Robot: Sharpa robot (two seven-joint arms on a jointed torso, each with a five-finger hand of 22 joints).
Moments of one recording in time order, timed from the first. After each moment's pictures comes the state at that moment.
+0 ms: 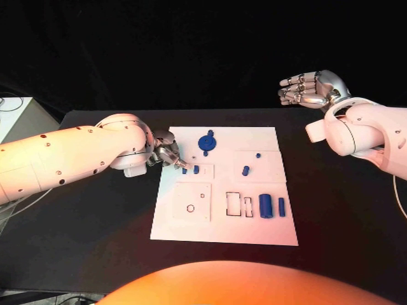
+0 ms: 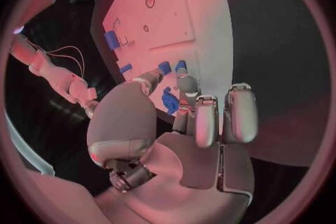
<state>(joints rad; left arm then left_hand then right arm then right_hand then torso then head) 1.23 -0.80 -0.07 1.49 -1.07 0.15 -0.52 1.03 -0.21 0.40 0.21 0.21 0.94 0.04 0.64 0.83 1.26 -0.03 1.04 0.73 1.47 -0.08 1.54 1.31 0.08 1.40 0.03 1.43 1.31 1.35 -0.79 -0.18 1.29 -0.39 -0.49 0.24 1.32 -0.22 0.48 0.10 0.38 0.81 0.21 0.23 0.17 0.99 0.20 0.12 0.06 0.97 0.17 0.07 0.21 0.18 0.89 0.28 0.07 0.07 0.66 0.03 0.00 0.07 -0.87</state>
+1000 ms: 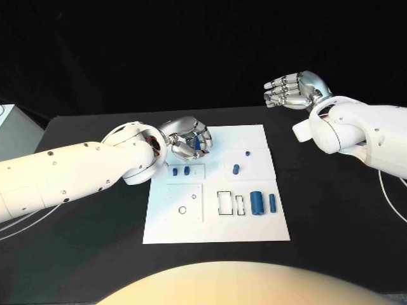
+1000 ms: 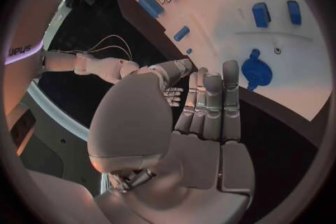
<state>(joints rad) 1.20 -0.72 -0.09 1.52 -1.14 -0.27 -0.02 1.35 -0.25 0.65 0.08 0.22 0.76 0.17 0.49 0.55 0.85 0.10 0.76 0.38 1.14 0.03 1.06 0.84 0.17 0.93 0.12 0.98 0.74 1.33 -0.80 -0.18 1.31 -0.48 -0.47 0.24 1.34 -0.21 0.53 0.03 0.38 0.85 0.22 0.23 0.17 1.03 0.18 0.12 0.06 1.08 0.13 0.13 0.22 0.18 0.97 0.25 0.10 0.08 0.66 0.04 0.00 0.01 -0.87</state>
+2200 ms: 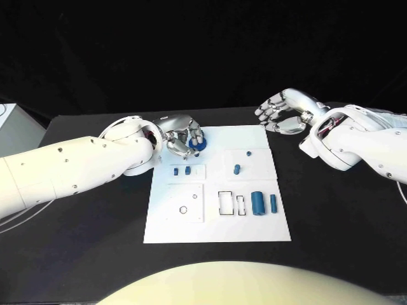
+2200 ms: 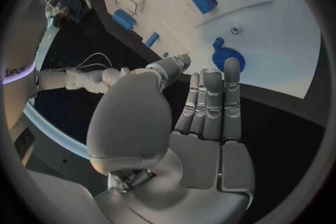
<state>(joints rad) 1.20 -0.67 -0.09 1.37 -1.33 -0.21 -0.03 1.35 -0.27 0.58 0.03 0.22 0.76 0.16 0.46 0.44 0.82 0.11 0.68 0.24 1.16 0.03 1.09 0.79 0.17 0.95 0.13 0.96 0.73 1.31 -0.88 -0.19 1.46 -1.09 -0.47 0.13 1.35 -0.20 0.51 -0.04 0.35 0.97 0.21 0.17 0.19 1.14 0.15 0.07 0.06 1.17 0.09 0.17 0.40 0.16 0.90 0.16 0.39 0.30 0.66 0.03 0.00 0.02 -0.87</state>
